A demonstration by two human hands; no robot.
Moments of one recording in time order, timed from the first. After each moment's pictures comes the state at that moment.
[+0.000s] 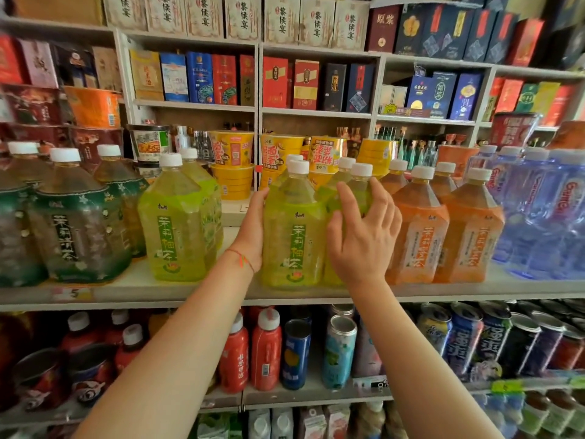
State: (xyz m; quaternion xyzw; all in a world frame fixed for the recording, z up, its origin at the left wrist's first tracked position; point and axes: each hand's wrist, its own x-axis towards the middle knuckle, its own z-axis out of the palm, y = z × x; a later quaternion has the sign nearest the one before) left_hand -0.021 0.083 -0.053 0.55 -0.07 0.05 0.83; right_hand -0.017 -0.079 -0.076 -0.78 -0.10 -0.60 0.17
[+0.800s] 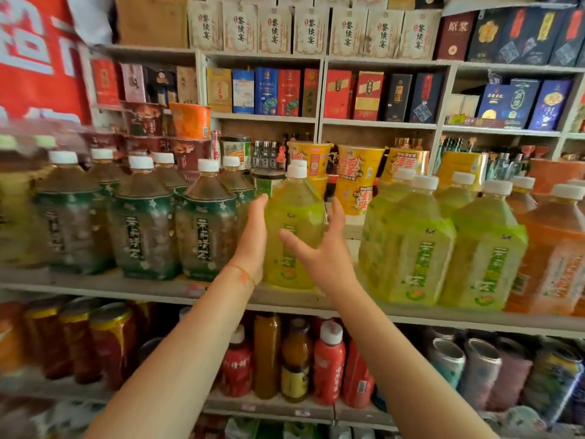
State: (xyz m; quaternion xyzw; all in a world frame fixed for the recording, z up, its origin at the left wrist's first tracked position) left_hand -0.049 0.261 -0.069 0.60 0.04 0.18 0.78; right_hand -0.057 0.122 -0.077 -0.76 -0.25 -0.15 0.58
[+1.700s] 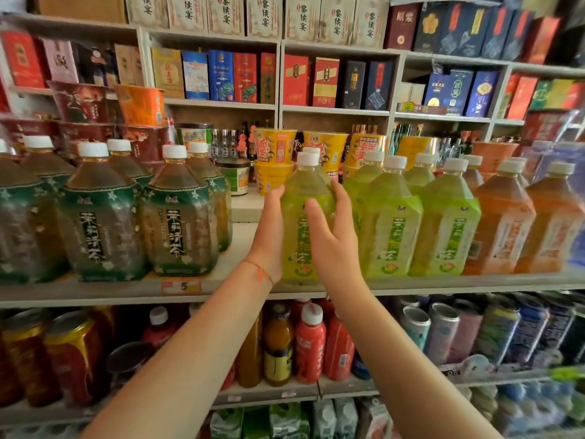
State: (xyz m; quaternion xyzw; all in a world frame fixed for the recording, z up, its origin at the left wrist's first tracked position) left_hand -0.076 0.203 -0.058 0.57 -0.08 0.07 0.82; right_hand -0.096 0.108 -0.069 -0.70 -0.16 -0.26 0.64
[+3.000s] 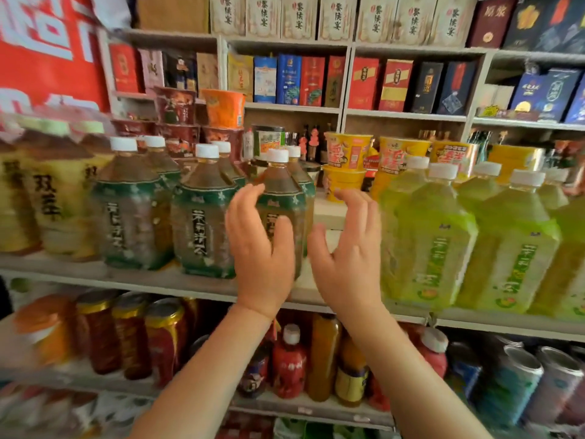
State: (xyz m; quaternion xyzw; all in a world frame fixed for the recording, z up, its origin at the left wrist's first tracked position) left_hand -0.121 0.317 -0.090 0.69 -0.02 0.59 0.42; right_hand -0.104 0.208 -0.079 -0.73 -0.28 -0.46 0.43
